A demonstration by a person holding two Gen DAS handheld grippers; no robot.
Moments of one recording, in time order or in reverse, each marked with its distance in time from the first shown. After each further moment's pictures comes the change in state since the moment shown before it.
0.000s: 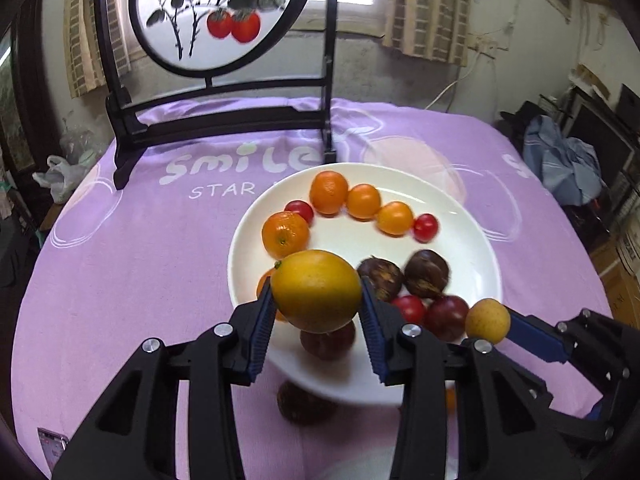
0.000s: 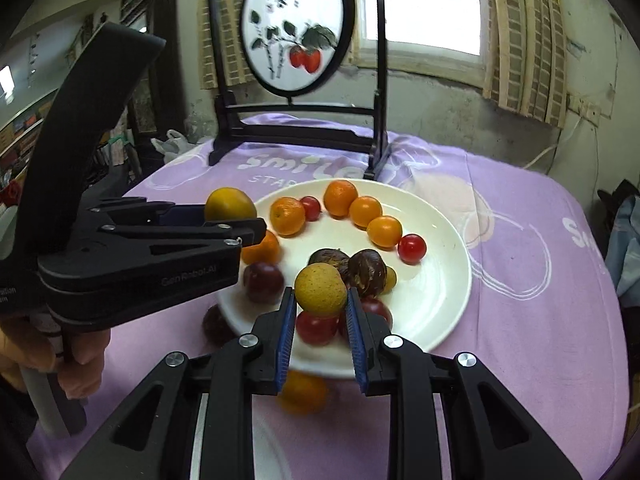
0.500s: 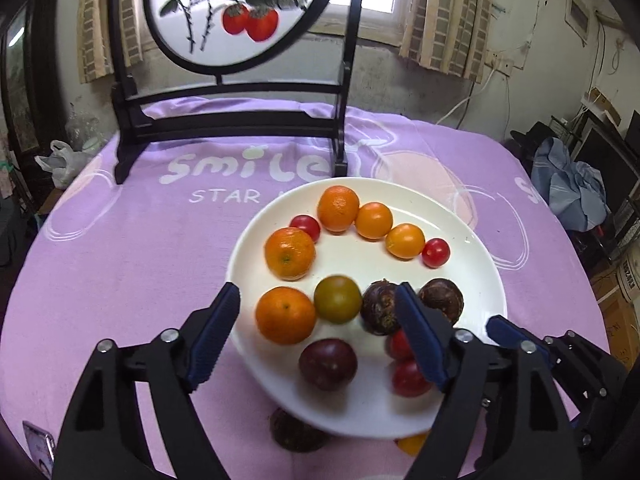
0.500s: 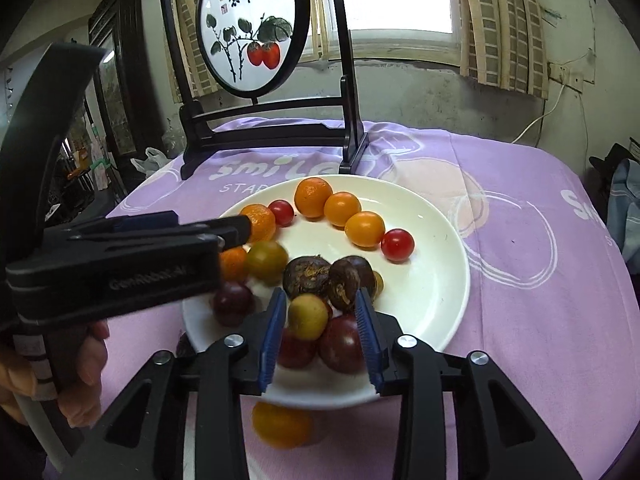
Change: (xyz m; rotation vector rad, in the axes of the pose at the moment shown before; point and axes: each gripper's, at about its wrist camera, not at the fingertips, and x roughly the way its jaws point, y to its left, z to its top) left arm 0.003 0.006 0.008 -0.070 -0.038 0.003; right arm 0.016 -0.017 0.000 0.103 -0.010 -0.016
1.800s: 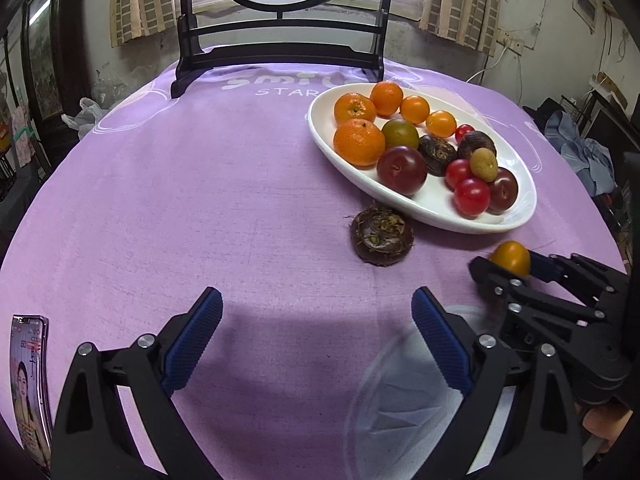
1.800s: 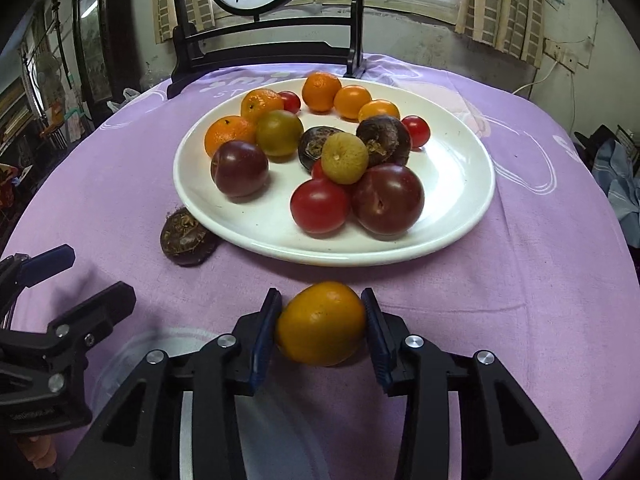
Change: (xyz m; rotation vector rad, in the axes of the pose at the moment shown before) left arm -0.030 0.049 -0.129 -0.025 0.068 0.048; right arm 0.017 0.038 -0.069 -0.031 0.180 -0.127
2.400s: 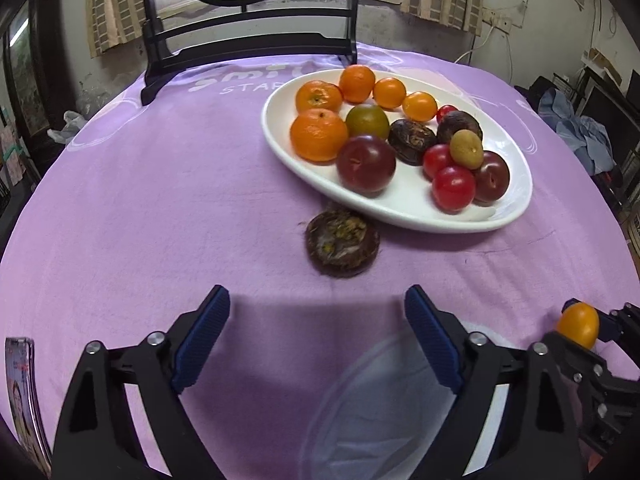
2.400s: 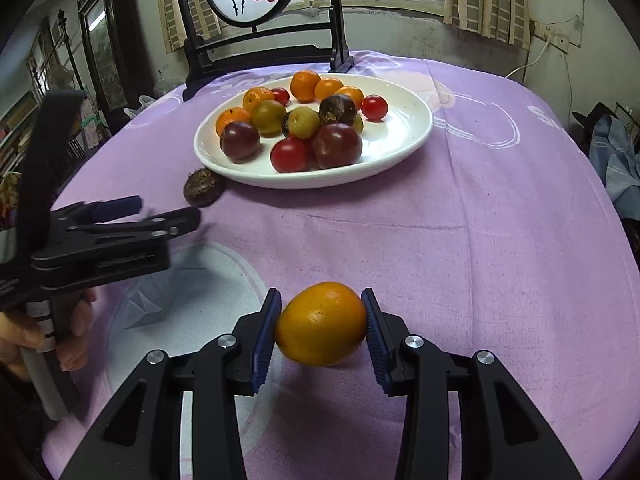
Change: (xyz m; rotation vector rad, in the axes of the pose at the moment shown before) left arm 0.023 -0.034 0.012 0.073 0.036 -0.008; right arm -0.055 -0.039 -0.046 0.030 -0.004 0.088
